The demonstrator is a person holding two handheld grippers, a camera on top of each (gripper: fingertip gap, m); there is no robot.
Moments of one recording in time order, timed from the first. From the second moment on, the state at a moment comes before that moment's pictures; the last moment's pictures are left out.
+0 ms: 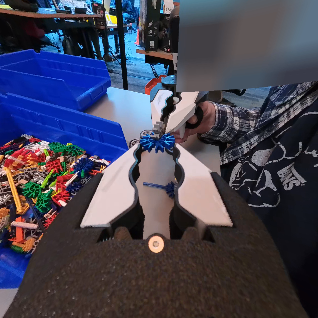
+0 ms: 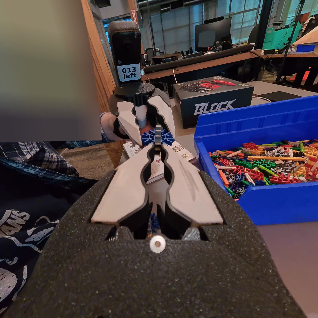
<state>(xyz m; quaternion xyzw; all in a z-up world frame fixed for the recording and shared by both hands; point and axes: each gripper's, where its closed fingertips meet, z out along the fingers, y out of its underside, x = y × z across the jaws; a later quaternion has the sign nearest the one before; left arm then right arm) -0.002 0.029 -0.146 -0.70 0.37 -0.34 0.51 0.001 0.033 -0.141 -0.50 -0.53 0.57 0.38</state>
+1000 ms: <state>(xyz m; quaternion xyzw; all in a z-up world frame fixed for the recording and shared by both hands) -0.004 0.038 -0.157 -0.71 0.35 -0.32 0.53 0.000 0.043 -0.145 -0.53 -0.51 0.56 0.39</state>
